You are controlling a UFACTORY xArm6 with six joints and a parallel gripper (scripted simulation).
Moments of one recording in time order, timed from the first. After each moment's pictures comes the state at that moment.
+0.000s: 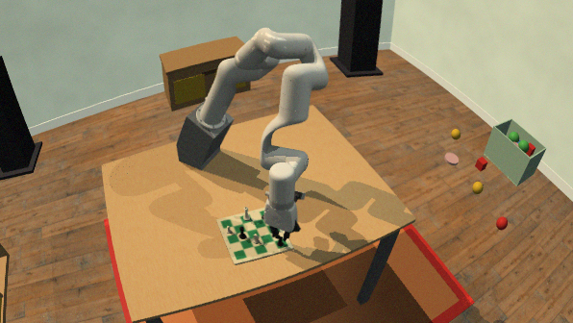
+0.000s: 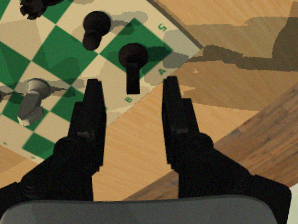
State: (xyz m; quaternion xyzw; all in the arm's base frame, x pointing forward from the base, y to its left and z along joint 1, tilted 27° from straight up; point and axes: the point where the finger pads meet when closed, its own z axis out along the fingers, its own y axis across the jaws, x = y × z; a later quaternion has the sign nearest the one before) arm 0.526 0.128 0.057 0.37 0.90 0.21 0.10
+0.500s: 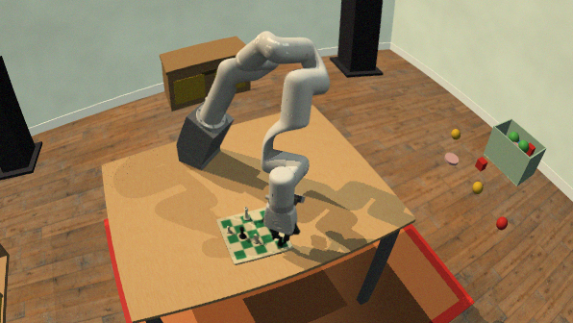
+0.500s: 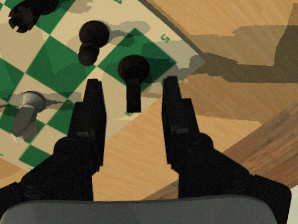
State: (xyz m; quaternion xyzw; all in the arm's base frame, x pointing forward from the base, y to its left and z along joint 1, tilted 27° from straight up) arm 0.531 0.132 0.043 0.37 0.90 0.21 0.09
